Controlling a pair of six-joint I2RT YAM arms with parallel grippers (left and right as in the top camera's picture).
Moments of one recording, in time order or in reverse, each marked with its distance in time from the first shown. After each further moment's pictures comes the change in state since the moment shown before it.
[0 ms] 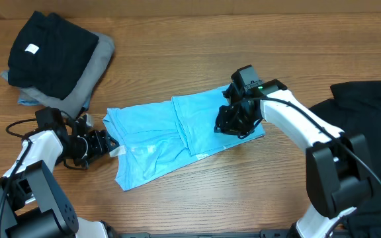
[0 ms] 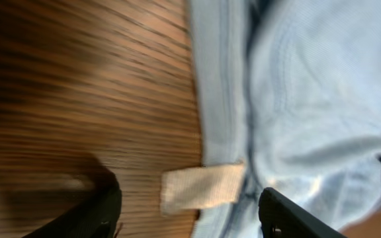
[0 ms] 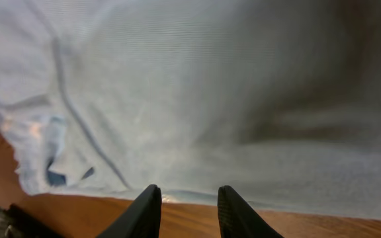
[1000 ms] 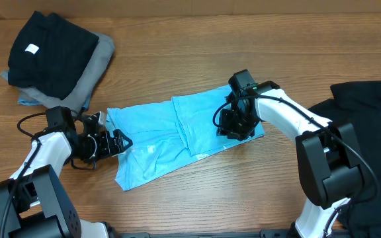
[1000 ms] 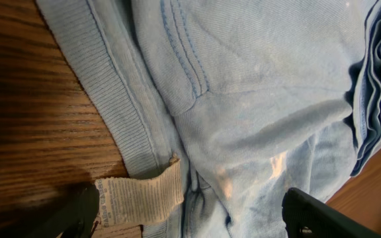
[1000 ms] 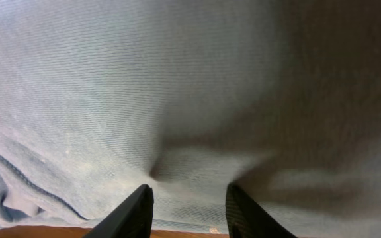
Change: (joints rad) left arm -0.071 -0.030 -0.042 0.039 0.080 0.089; right arm 0.000 0.079 0.000 -0.001 0.069 0.068
